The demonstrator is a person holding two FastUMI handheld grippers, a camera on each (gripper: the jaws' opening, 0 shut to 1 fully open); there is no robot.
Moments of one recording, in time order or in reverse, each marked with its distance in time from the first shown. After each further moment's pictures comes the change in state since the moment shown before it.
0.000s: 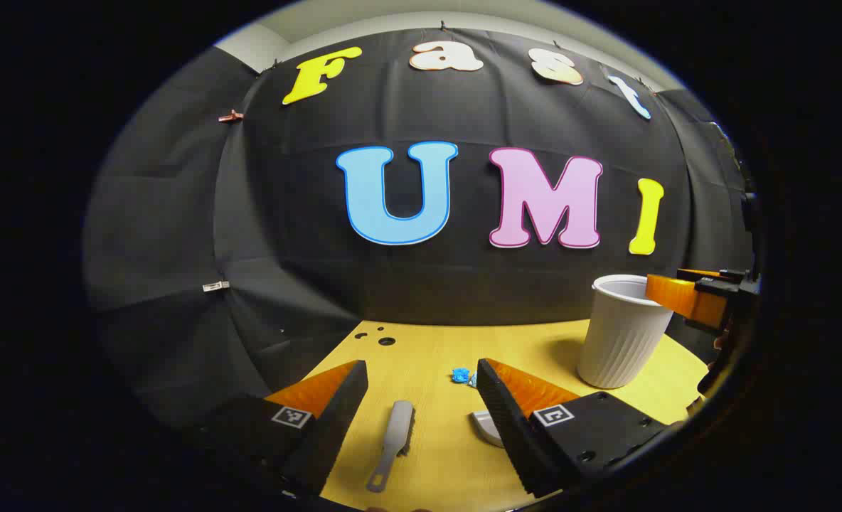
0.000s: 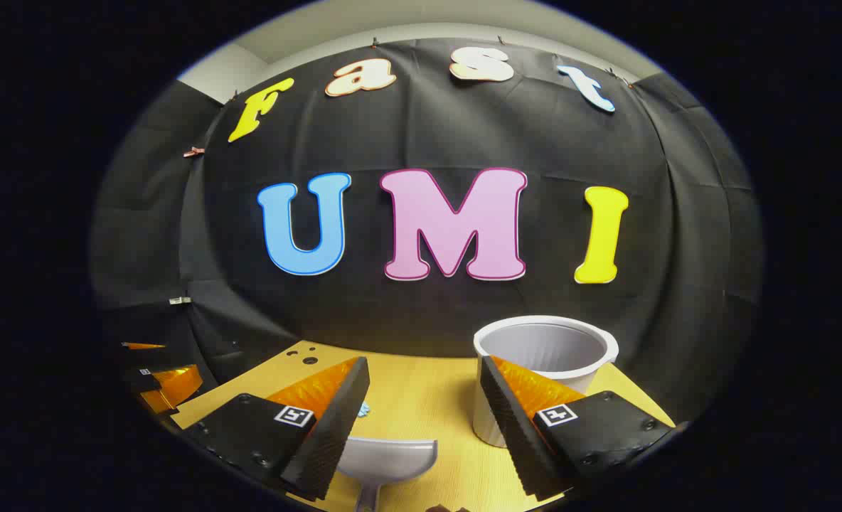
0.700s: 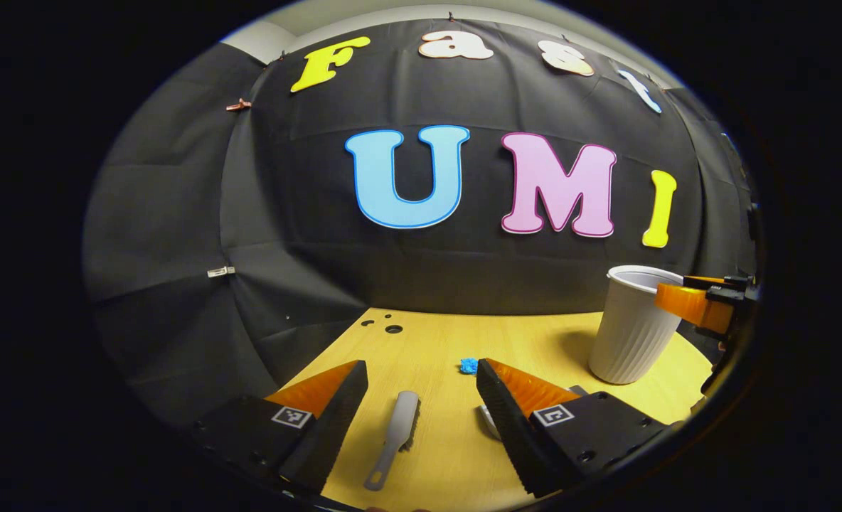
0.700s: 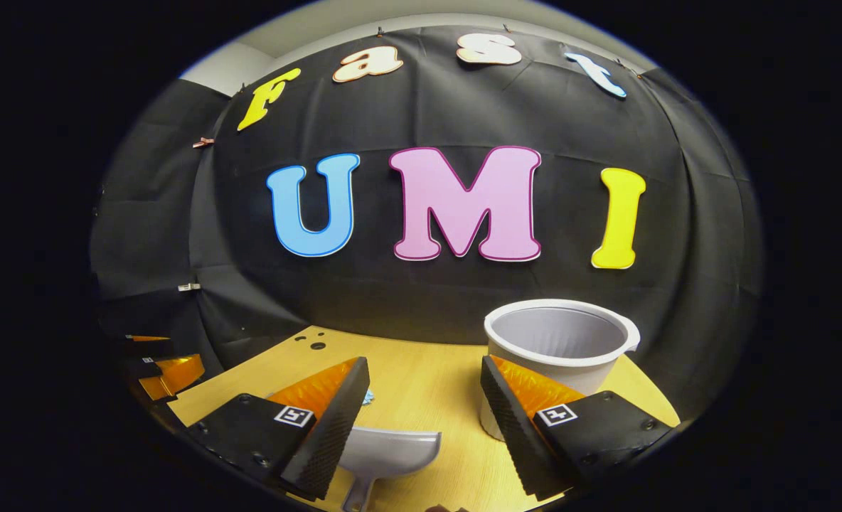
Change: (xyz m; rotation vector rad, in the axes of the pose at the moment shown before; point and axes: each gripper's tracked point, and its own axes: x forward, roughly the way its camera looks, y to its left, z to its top) left arm 0.021 0.007 -0.030 -0.025 0.052 0.049; right arm 0.015 0.005 -0.029 -0.019 0.050 0.076
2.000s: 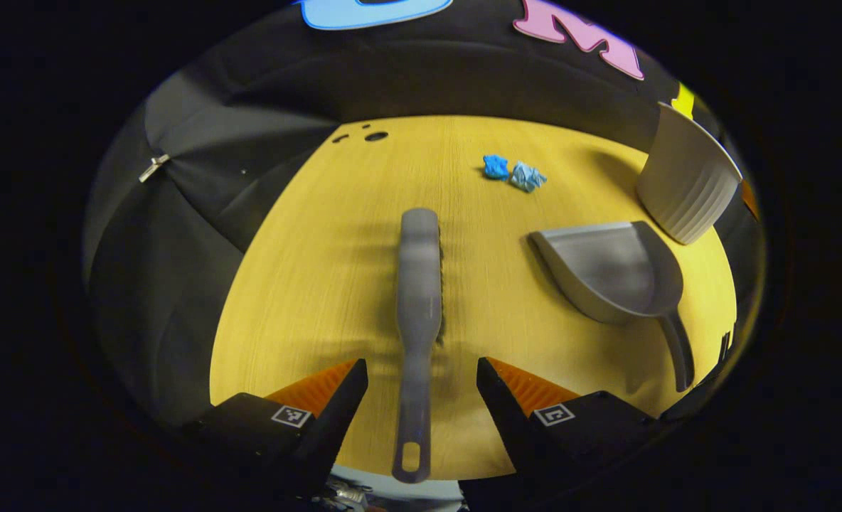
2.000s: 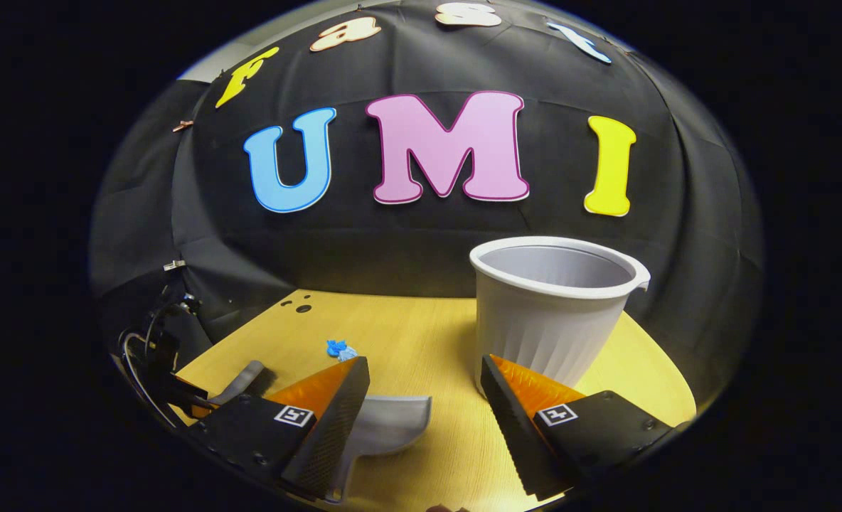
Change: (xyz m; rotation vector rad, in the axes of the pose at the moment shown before) left arm 0.069 0.035 -0.223 0.136 0.867 -0.090; right arm 0.011 -0.029 -0.084 0.039 0.175 -0.048
